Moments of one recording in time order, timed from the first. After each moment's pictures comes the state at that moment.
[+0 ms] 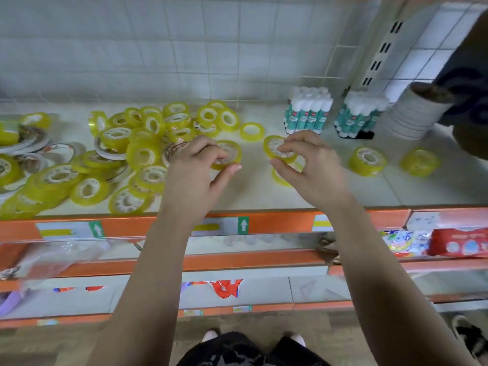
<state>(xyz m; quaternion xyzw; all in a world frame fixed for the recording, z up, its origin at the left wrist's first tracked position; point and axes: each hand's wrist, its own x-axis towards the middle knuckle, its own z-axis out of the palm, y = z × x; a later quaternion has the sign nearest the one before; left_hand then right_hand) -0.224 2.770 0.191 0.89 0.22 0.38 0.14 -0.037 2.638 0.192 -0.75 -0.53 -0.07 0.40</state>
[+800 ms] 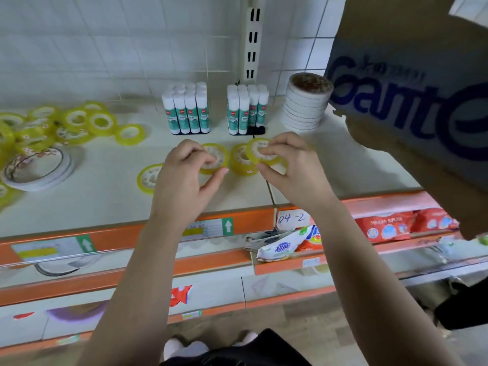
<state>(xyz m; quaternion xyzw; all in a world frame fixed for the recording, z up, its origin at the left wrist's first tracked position) -0.050 2.646 0.174 0.90 0.18 0.37 0.17 0.123 2.501 0.182 -0.75 -0.53 -0.07 0.39</state>
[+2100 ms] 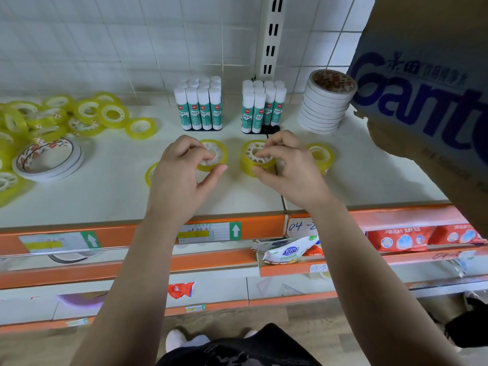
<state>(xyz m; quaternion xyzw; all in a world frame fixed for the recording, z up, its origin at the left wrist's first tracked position) -0.054 2.664 0.167 0.89 0.22 0.37 0.15 0.131 2.532 0.165 -0.72 -0.56 0.00 0.42</state>
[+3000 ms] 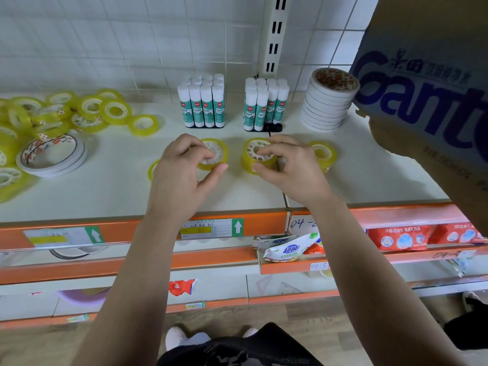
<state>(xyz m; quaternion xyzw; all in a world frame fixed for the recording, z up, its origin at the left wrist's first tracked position) -0.060 2.661 0.169 0.89 0.23 0.36 0.15 0.123 2.530 0.174 -0.76 -0.52 0.01 0.39</state>
